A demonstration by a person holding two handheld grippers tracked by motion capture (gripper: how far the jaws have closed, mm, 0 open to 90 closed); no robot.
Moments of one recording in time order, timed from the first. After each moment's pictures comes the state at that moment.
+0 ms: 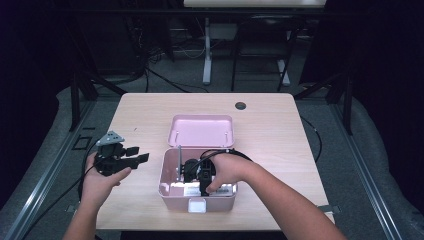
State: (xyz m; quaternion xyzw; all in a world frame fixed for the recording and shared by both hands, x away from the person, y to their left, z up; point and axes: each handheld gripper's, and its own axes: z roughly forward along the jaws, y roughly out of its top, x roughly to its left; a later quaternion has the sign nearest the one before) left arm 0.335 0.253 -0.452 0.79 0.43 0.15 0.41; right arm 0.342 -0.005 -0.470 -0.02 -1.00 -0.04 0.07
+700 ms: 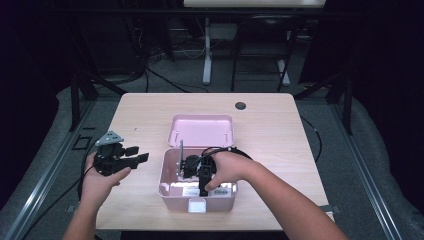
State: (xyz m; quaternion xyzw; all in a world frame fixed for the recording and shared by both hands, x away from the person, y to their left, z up) left arm 0.335 0.254 -0.451 0.79 0.43 0.15 0.41; right arm 0.345 -0.008 -0.459 -0.05 -0.99 -0.05 0.08
